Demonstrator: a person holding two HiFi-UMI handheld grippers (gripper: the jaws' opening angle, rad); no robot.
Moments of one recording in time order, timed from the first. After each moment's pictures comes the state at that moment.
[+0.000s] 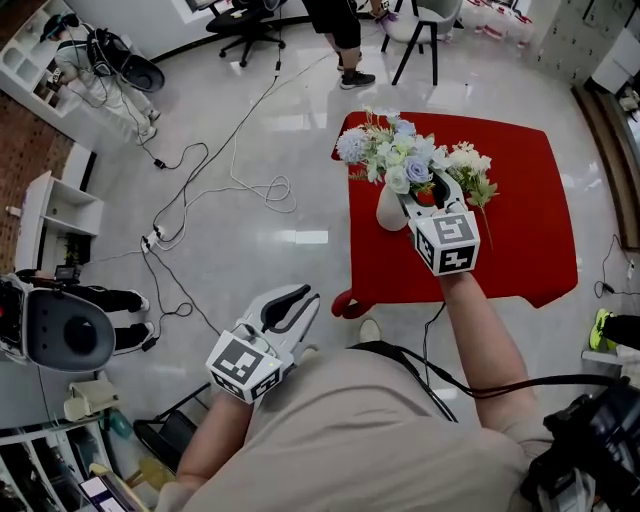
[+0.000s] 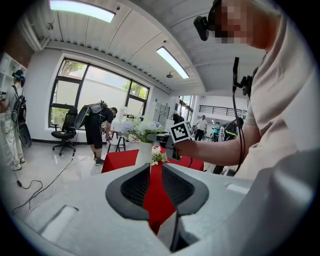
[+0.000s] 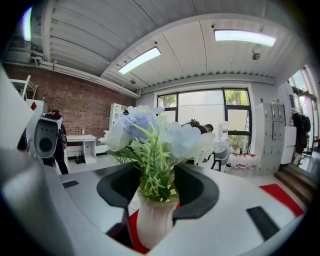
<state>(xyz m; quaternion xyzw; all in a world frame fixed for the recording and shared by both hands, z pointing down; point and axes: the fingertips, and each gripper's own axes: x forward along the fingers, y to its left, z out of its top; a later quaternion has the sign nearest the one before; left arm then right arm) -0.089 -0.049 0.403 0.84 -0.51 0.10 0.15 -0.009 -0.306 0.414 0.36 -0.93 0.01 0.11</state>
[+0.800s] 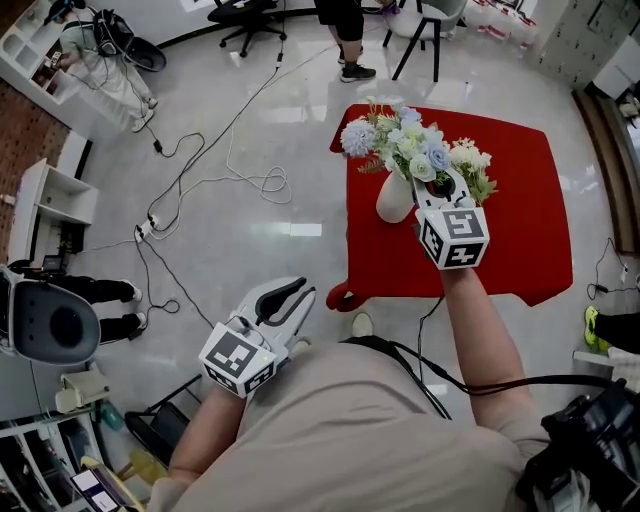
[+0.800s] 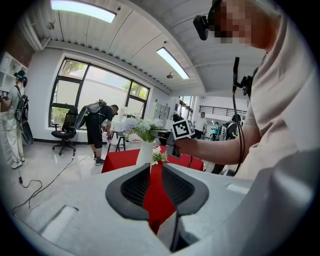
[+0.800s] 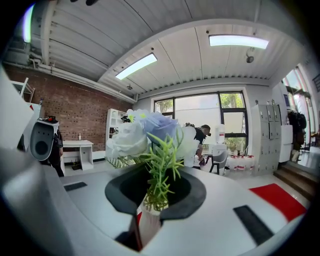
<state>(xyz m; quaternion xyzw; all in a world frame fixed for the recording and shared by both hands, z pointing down) -0.096 -0.042 0.408 0.84 -0.51 0.10 0.15 -0.004 -0.308 0.401 0.37 -0.92 0.01 0.08</state>
